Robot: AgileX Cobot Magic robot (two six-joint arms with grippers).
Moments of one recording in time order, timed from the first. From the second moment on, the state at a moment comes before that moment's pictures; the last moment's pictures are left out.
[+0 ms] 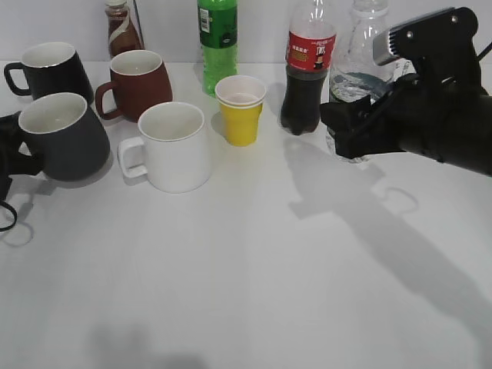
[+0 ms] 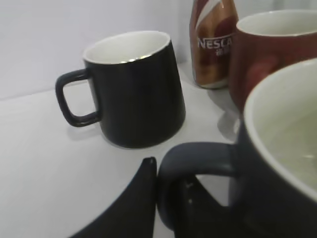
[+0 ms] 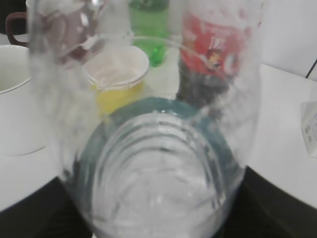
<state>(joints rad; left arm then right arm) 0.04 1.84 -0.49 0.22 -1.09 0.06 0.48 1.46 -0.62 -0.08 -0.43 0.03</state>
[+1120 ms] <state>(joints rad) 0.04 1.85 -0.47 0.24 -1.06 0.05 0.48 1.46 -0.62 -0.08 -0.43 0.03</state>
